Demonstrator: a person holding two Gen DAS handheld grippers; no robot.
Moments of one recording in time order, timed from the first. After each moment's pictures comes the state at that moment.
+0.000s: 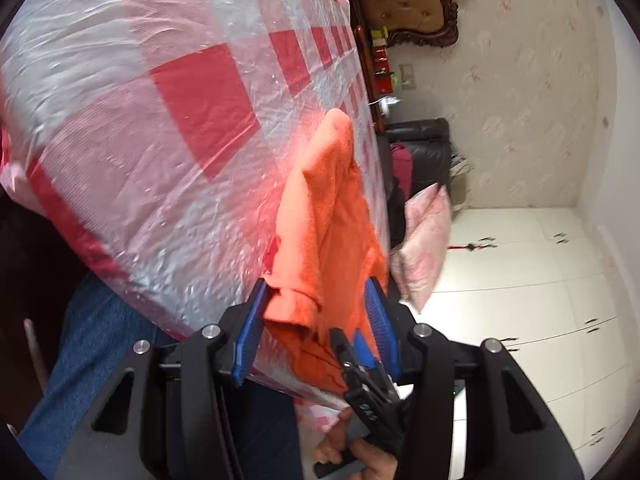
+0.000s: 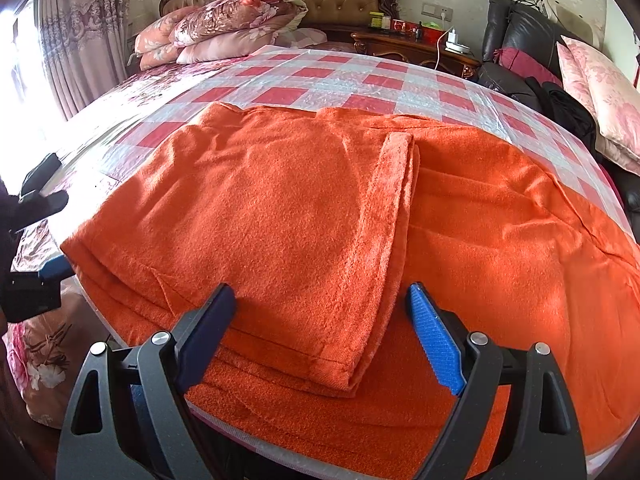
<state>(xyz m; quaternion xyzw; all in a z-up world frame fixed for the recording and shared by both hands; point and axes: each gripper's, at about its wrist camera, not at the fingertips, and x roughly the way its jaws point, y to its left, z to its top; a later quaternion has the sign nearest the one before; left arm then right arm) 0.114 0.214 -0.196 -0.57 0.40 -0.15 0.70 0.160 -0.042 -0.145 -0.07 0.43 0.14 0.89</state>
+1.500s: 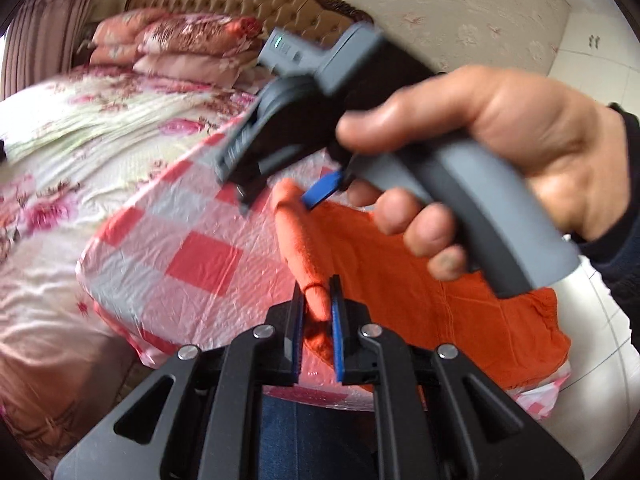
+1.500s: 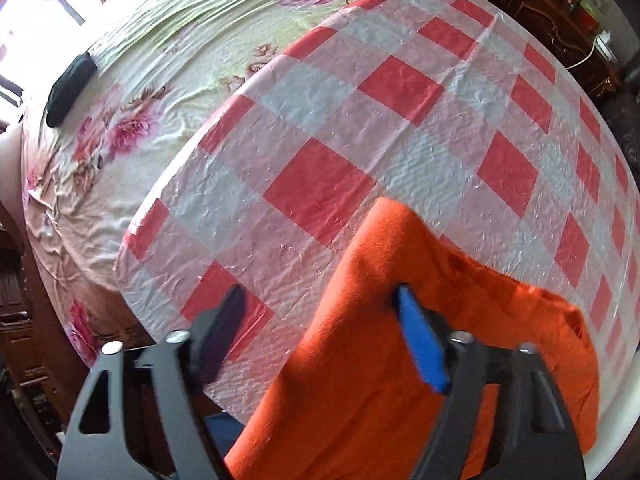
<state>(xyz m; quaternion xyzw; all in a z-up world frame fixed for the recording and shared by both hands) 0.074 0.149 -0.095 -0.17 0.33 -0.03 0.93 0.301 0.187 -0.116 -0.19 0.64 0.23 0.70</state>
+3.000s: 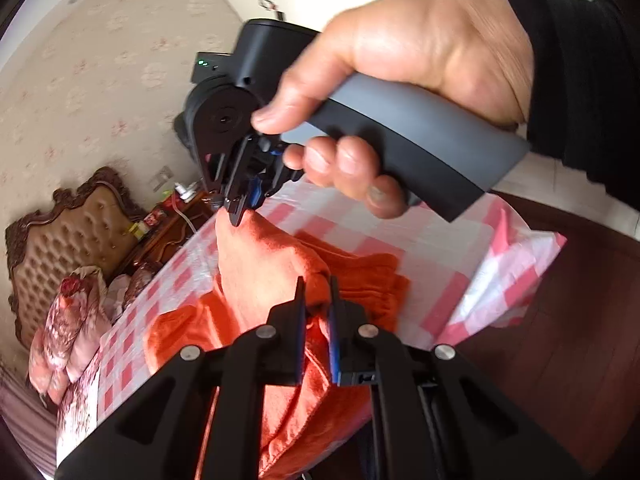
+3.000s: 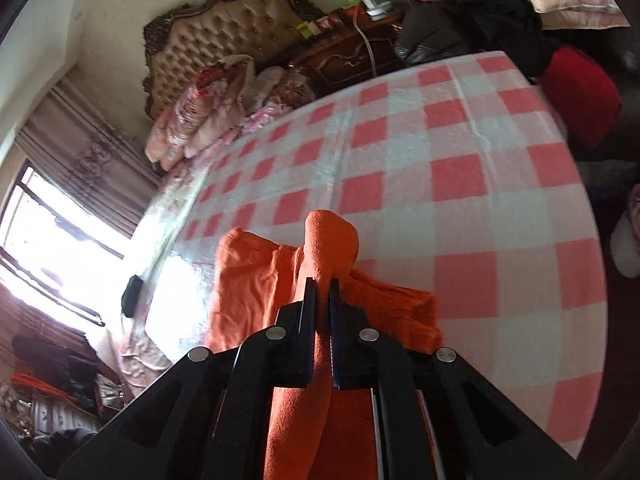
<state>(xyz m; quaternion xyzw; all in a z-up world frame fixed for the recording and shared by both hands) 0.031 -0.311 -0.093 0.34 0.21 -0.24 0.88 0.242 -0.353 -0.066 0.21 0.48 0.20 0.83</state>
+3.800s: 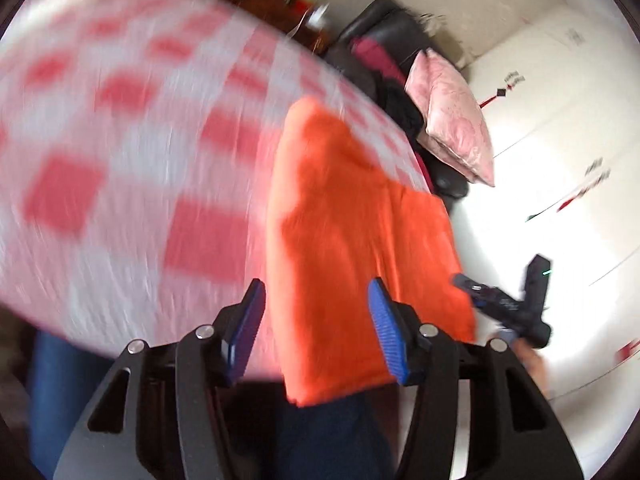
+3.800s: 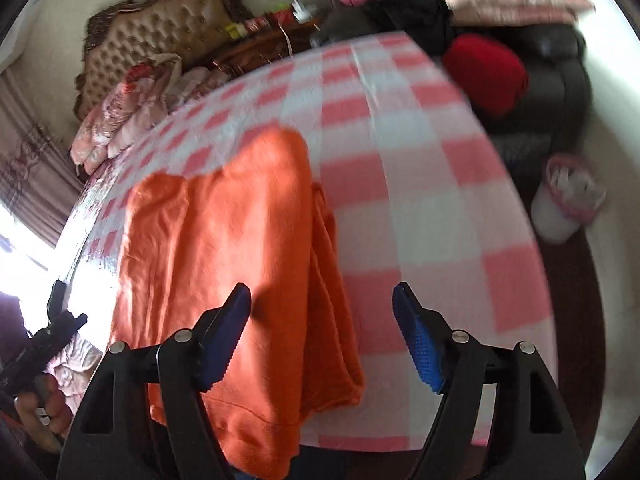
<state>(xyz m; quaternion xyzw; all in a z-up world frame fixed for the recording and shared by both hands) 0.132 0.016 -0.128 -0.30 0.47 -0.22 0.80 0.155 -0.363 -0.117 0.16 0.49 0.05 0.86</state>
